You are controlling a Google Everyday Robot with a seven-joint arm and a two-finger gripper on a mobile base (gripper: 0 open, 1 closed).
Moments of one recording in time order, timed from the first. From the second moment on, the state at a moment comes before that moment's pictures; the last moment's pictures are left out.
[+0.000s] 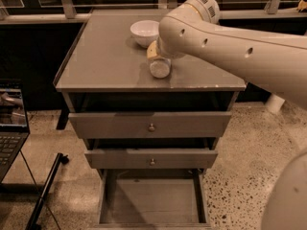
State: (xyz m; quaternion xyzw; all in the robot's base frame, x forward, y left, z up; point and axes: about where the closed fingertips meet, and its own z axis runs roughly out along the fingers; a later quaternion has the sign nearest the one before) arm 0.747 -0.073 0.861 -0.04 0.92 0.04 0.39
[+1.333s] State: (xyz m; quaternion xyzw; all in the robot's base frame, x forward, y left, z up) arm 0.673 -0.136 0.940 0.04 0.86 0.09 0.50
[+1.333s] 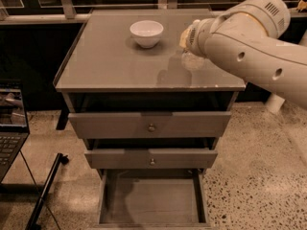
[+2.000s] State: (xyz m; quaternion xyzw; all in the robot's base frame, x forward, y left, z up) arm 0.670 -0.105 0.951 0.01 0.83 0.19 0.53
